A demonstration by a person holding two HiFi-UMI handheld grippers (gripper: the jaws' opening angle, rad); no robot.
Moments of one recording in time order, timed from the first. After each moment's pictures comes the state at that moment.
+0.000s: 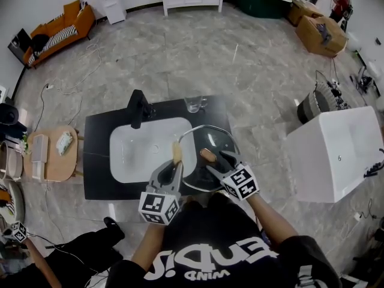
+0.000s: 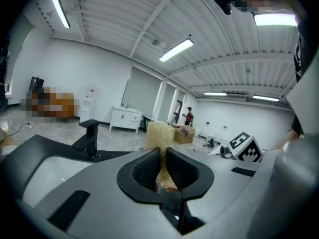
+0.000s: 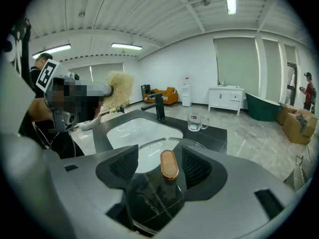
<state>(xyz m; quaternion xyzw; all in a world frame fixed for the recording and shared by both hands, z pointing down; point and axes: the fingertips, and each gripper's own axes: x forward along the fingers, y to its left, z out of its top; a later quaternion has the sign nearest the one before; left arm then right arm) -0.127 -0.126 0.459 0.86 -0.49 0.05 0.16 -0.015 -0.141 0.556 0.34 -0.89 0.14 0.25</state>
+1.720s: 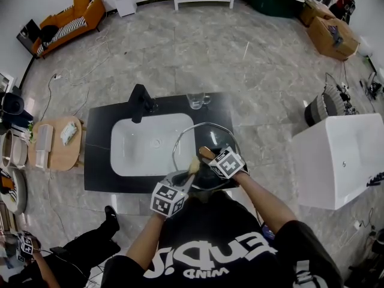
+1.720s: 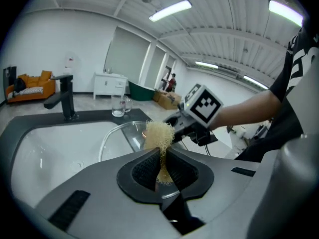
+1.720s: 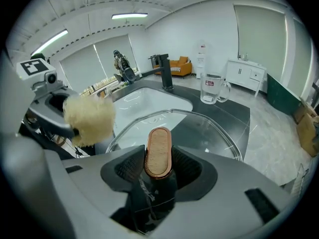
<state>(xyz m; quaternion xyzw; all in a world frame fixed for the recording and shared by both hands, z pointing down) -0.070 -0.086 0.578 0.87 -0.36 0.22 0.25 -0.026 -0.168 0.642 0.23 -0.87 0.19 0.40</state>
